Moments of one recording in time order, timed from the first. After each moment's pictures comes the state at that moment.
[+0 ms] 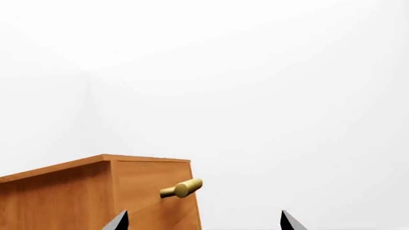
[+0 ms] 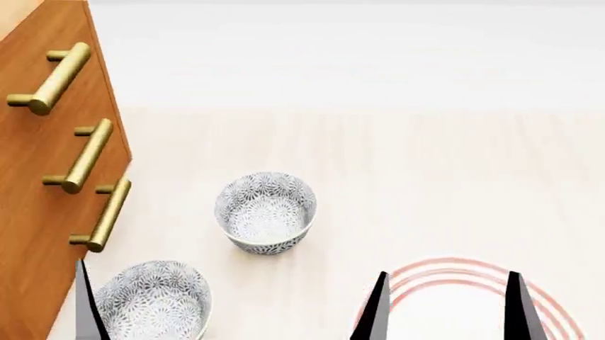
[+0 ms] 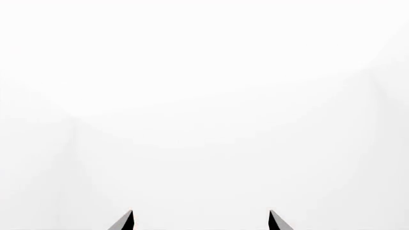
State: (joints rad) left arm 0.08 -0.21 0.19 0.35 0.20 0.26 -0.36; right arm -0.09 0.19 -0.19 -0.33 0.17 -0.63 0.16
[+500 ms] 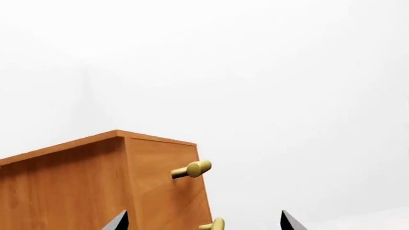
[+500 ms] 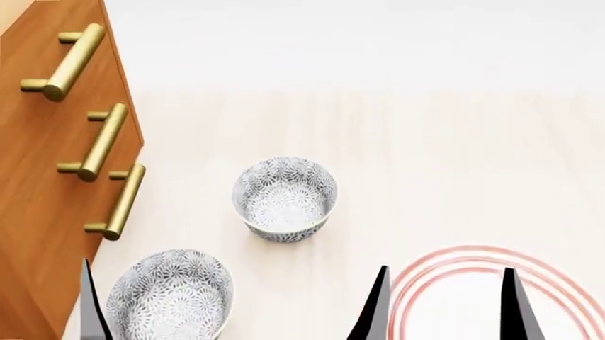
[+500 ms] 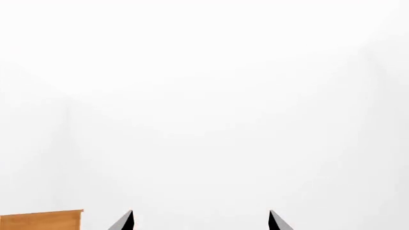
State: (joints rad) left arm 0.07 -0.22 0.20 0.35 0.22 0.24 -0.38; right arm -0.08 0.20 -0.20 -0.32 0.18 -0.58 0.19
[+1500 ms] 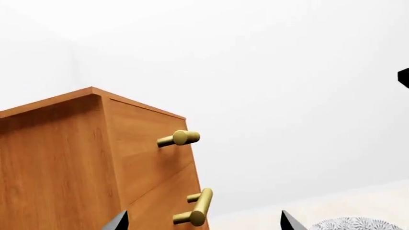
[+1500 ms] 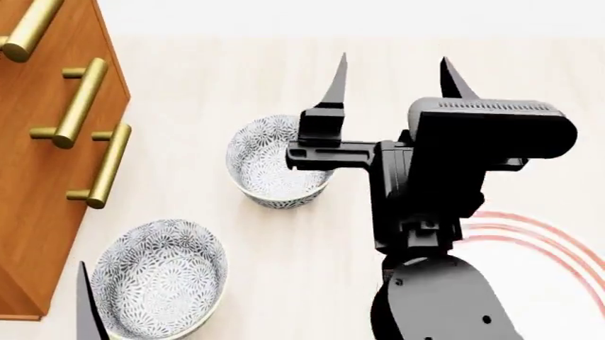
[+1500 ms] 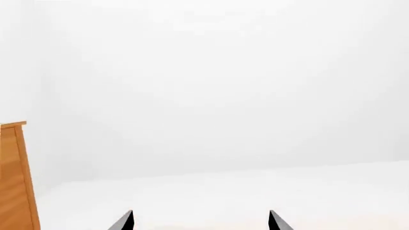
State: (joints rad) left arm 0.09 -0.25 0.23 0.39 0.21 0.25 -0.41; right arm 0.67 0.22 -0.25 -0.26 0.42 0.42 0.33
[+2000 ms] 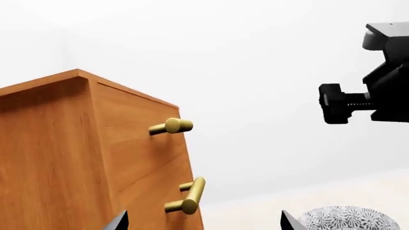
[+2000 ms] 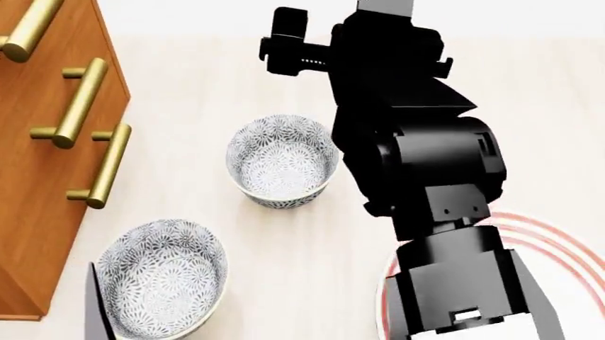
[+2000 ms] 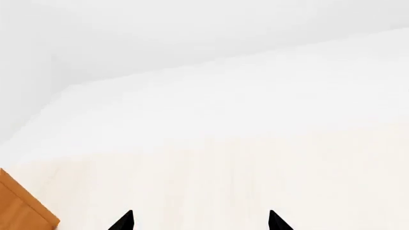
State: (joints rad) left arm 0.08 -0.26 0.25 0.38 0.18 0.21 -0.40; right arm 1.38 0.05 -0.36 0.81 0.66 0.59 0.28
